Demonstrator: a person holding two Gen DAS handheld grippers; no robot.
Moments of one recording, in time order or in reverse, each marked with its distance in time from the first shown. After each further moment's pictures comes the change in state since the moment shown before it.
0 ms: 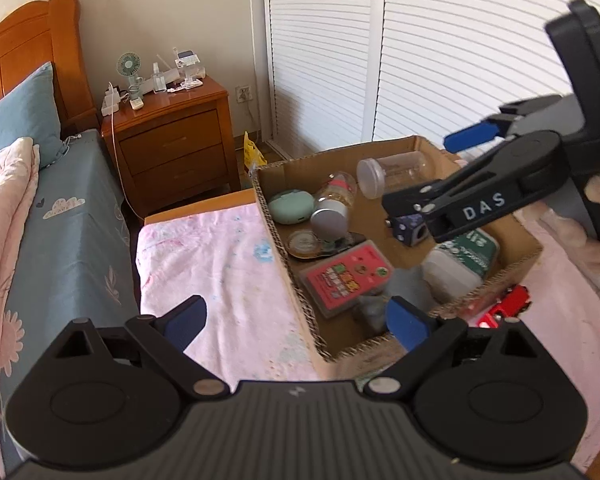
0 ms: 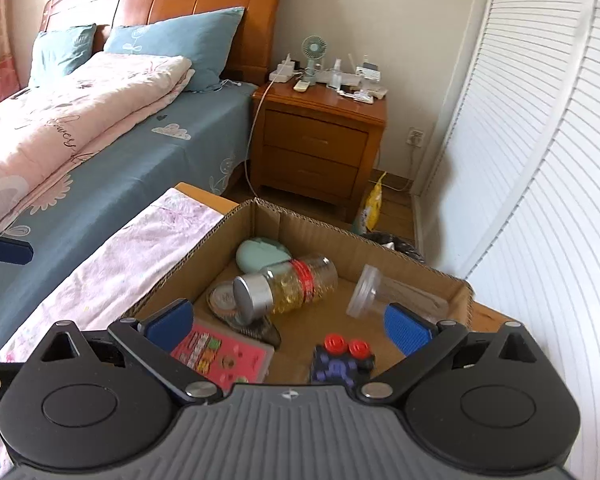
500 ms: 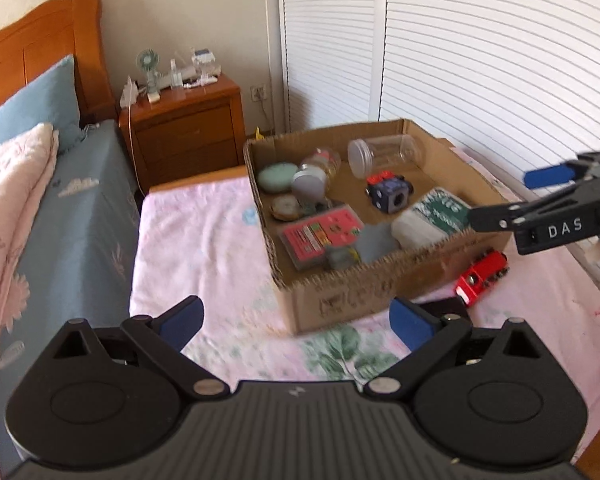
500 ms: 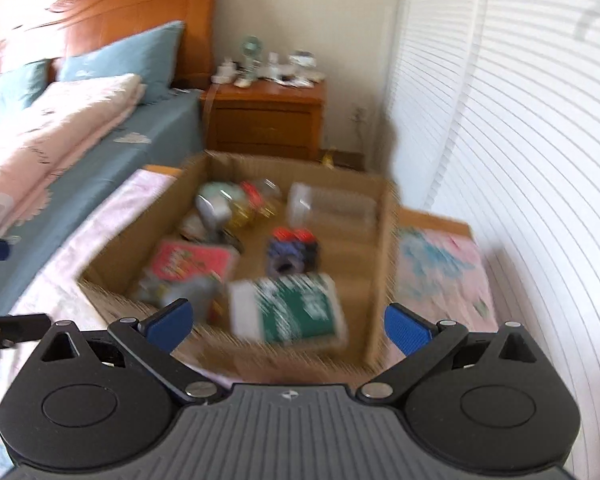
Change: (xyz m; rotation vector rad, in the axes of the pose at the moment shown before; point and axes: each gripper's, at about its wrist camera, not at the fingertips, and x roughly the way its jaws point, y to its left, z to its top) left arm -0.016 -0.039 -0.047 -0.033 -0.013 0.064; right arm -0.054 -0.026 -0.103 0.195 0.002 -0.121
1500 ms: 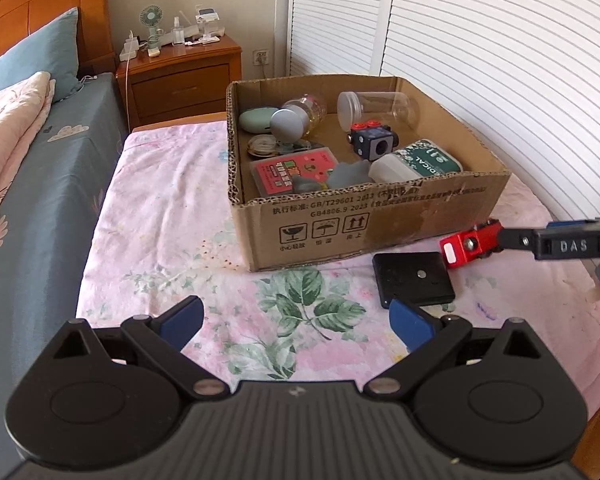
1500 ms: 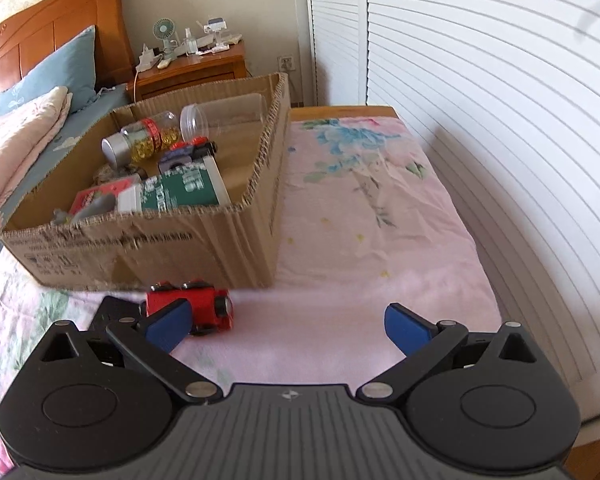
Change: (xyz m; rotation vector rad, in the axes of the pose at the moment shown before) left arm 0.014 -0.021 -0.035 -0.088 0.080 -0.033; right arm 0.017 -0.059 -0.081 0.233 0.089 -0.031
